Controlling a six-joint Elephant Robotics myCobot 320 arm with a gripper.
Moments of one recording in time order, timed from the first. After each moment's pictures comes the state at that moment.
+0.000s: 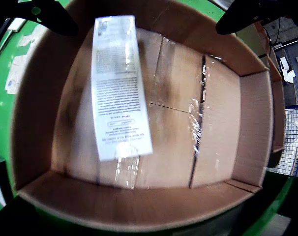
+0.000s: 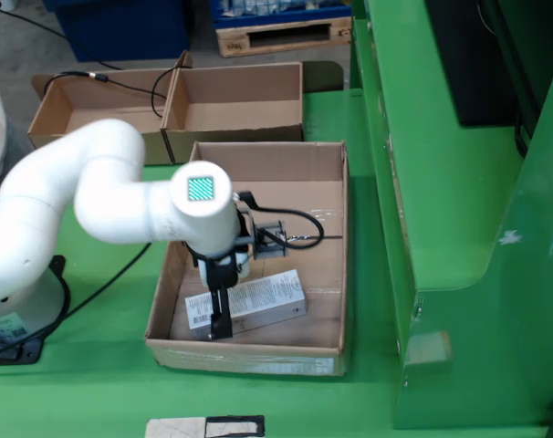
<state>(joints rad) 0.00 -1.04 -0.02 -0.53 1.93 -0.09</state>
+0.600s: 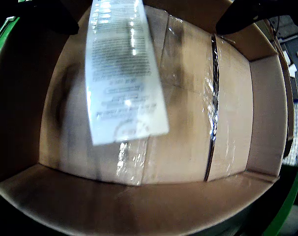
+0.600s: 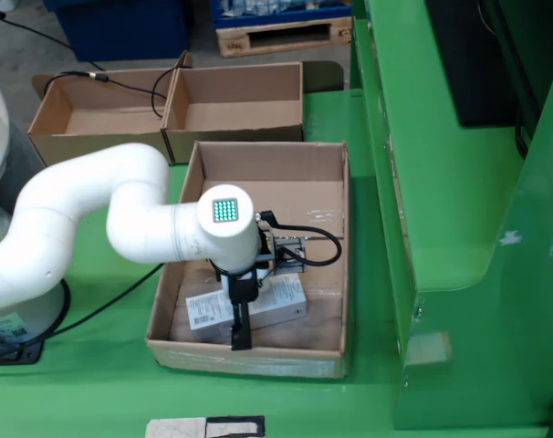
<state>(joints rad) 0.01 -1.21 -0.02 -0.34 1.92 -0.06</state>
